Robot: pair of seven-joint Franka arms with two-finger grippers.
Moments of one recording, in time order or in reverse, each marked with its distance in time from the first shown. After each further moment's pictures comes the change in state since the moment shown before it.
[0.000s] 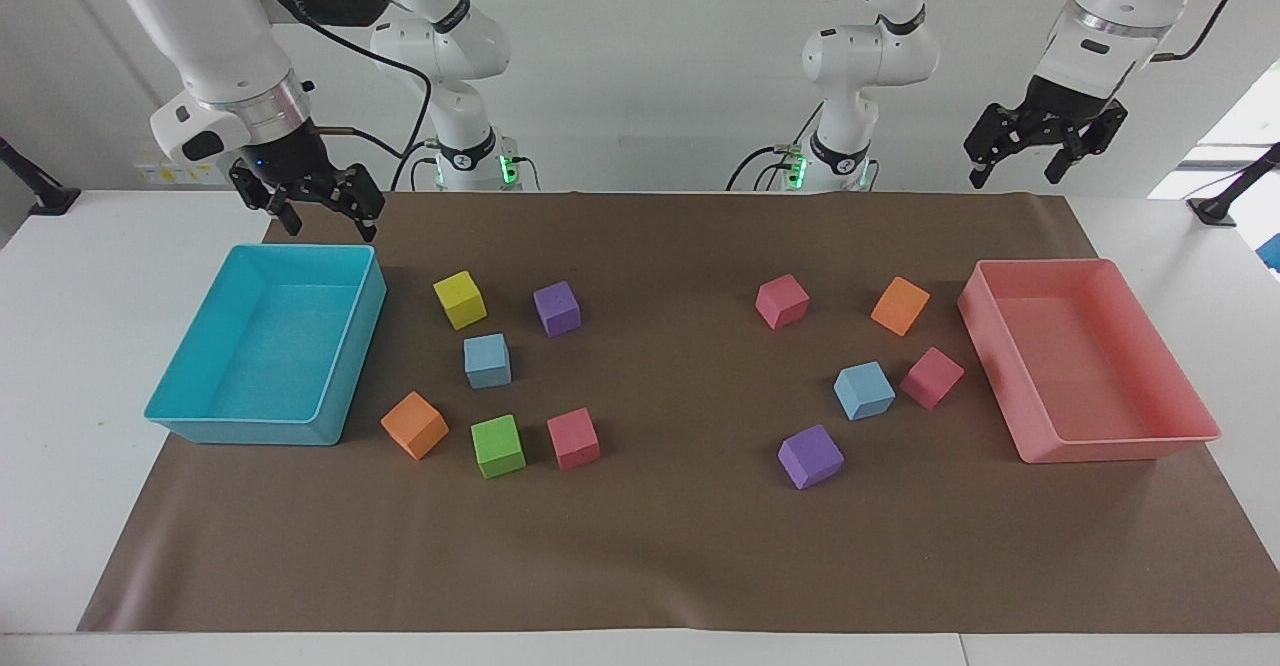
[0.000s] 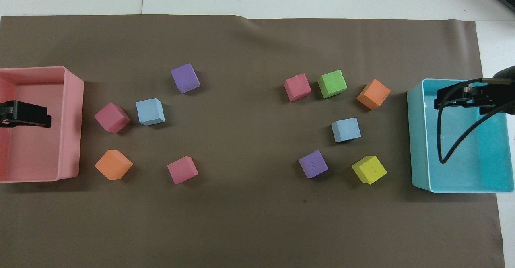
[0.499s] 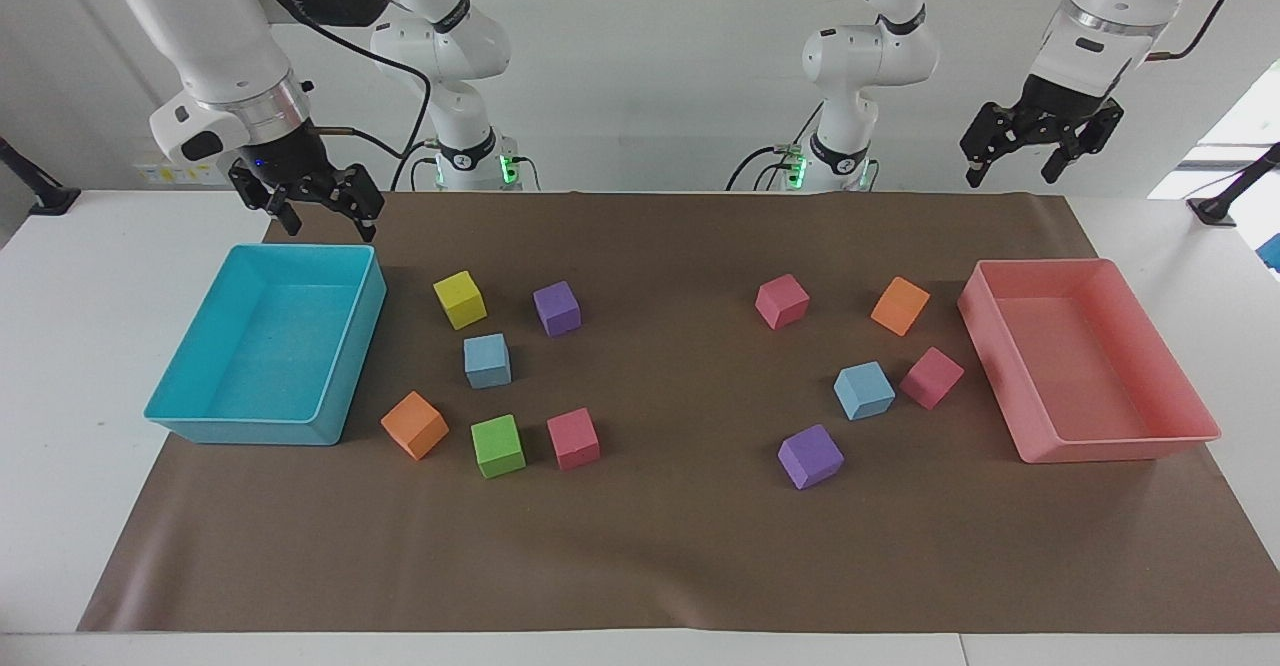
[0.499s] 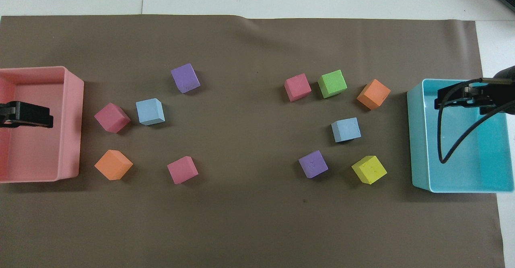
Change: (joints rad) left arm 0.000 -0.002 -0.007 0.000 0.000 0.000 -0.001; right arm -0.001 0.000 0.000 0.000 0.000 0.000 0.000
